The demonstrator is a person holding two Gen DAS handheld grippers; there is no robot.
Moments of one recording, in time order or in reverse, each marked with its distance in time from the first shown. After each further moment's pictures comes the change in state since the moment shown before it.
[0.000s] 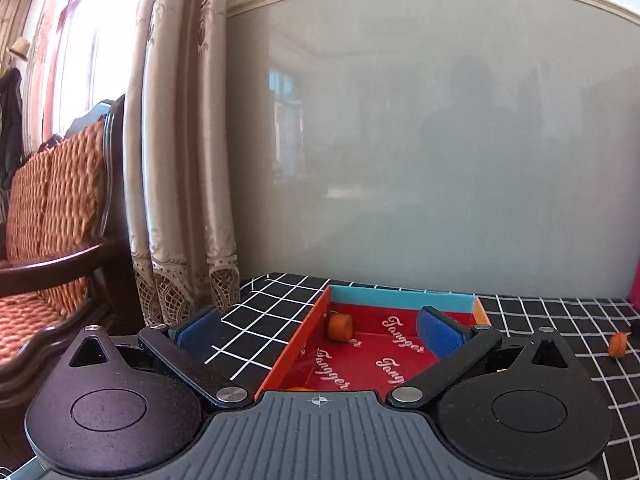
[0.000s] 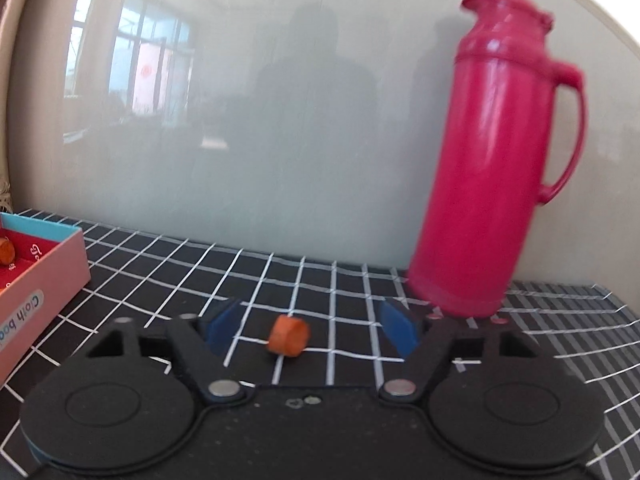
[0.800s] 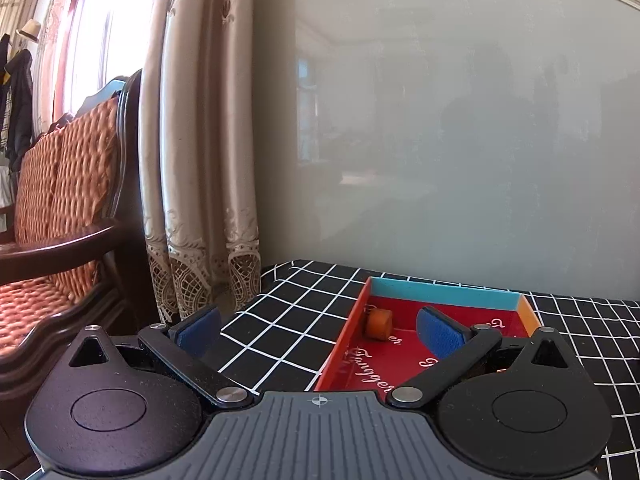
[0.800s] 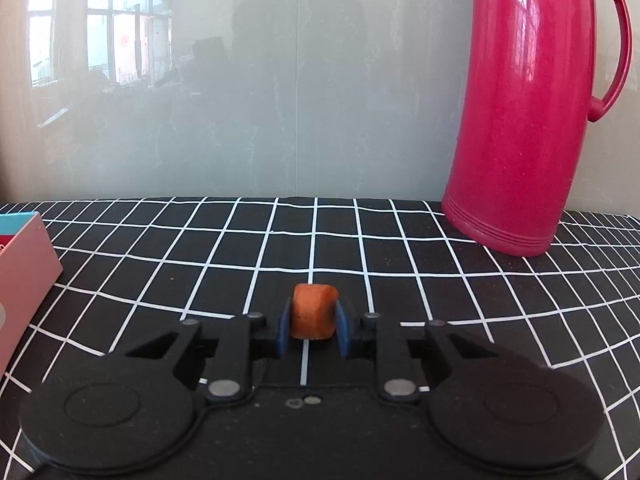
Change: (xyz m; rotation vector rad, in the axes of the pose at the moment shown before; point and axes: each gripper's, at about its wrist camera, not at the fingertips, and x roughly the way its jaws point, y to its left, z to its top) left arm 0.023 0.025 -0.001 -0.021 0.046 0.037; right arm 0.064 0.008 0.005 0.103 0.156 0.028
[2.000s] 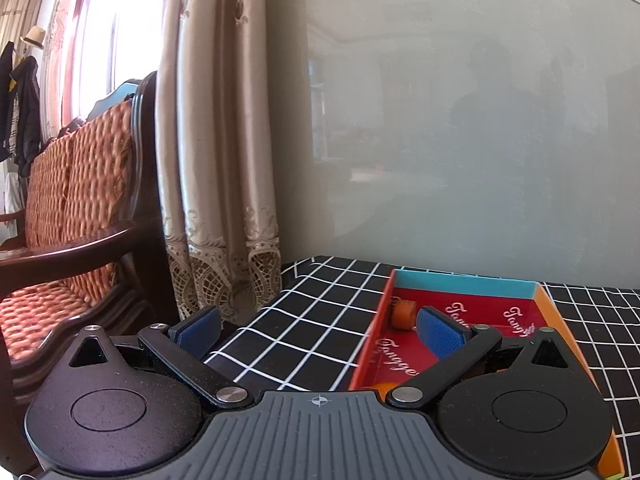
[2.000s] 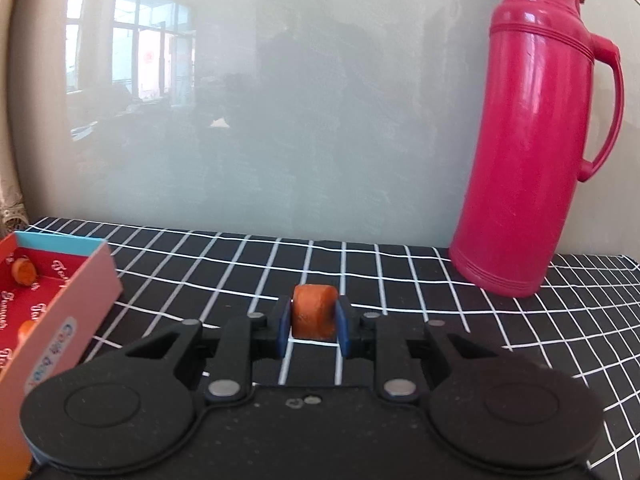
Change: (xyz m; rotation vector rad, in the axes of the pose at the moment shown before) left arm -0.007 0.019 0.000 0.021 0.011 0.041; right arm -0.067 0.016 0.009 -0.060 -0.096 0.046
